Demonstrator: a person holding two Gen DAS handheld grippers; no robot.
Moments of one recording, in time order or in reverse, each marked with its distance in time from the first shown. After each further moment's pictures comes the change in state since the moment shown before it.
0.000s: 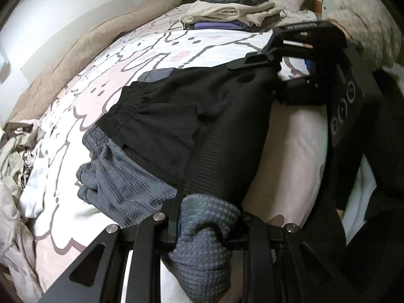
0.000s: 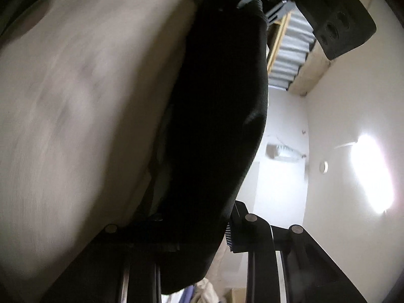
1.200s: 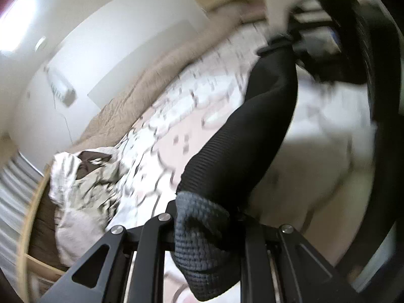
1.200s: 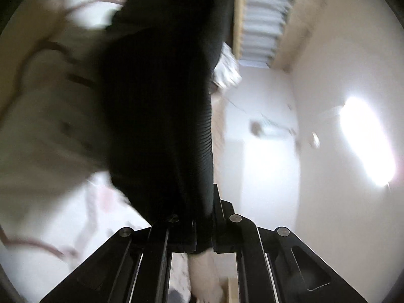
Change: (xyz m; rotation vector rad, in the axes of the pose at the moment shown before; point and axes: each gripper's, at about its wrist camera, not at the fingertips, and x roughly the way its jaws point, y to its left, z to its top) left arm -0.099 0.067 0.159 -0.159 -0.140 0.347; right arm 0.067 -0.220 -0.083 0.129 0.108 -0.031
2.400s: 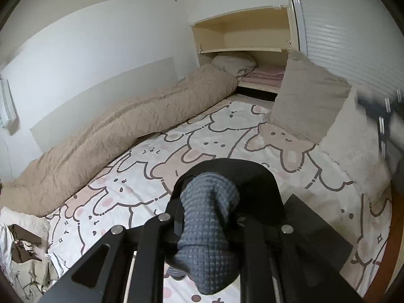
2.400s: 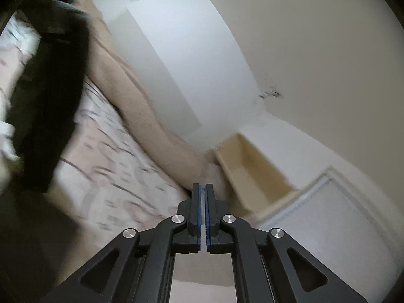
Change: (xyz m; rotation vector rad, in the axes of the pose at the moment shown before) left arm 0.204 -0.076 0.407 -0.167 -0.137 -0.195; right arm 0.097 -0.165 -0.389 0.643 0.559 -0.158
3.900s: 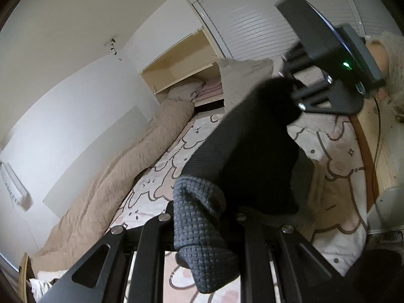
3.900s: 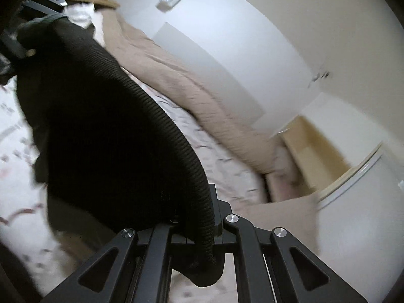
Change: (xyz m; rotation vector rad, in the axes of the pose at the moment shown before) left arm -0.157 -0.060 -0.085 0.404 -0.155 -0.069; right arm -0.100 -0.029 0.060 0.072 0.128 0.352
